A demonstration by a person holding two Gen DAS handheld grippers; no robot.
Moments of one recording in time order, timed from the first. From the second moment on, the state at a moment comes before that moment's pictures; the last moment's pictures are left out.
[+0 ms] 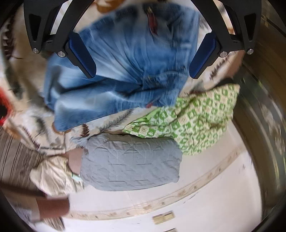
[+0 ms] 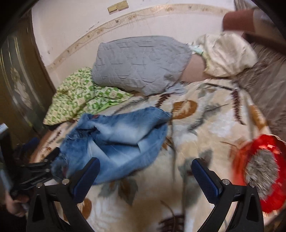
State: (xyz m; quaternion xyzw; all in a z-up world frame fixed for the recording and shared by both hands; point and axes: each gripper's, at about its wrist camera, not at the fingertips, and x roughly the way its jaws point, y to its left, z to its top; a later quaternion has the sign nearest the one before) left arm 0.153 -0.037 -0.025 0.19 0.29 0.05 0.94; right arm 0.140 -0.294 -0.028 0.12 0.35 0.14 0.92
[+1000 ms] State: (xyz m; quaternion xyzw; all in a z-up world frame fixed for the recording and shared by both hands) left arm 0.277 -0.108 -0.125 0.35 0.34 -0.15 0.86; right arm 0.363 -0.290 -0.093 0.07 0.54 0.18 0.82
